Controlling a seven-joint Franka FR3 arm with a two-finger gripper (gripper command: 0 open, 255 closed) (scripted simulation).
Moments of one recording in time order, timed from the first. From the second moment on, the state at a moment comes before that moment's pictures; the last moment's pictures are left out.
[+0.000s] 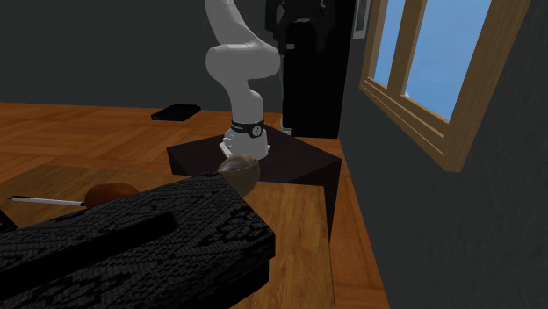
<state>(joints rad) -0.08 -0.82 -0.07 -2.54 -0.01 1.80 0.06</state>
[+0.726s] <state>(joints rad) -0.21 -0.70 -0.20 -2.76 -0.15 2.24 0.01</state>
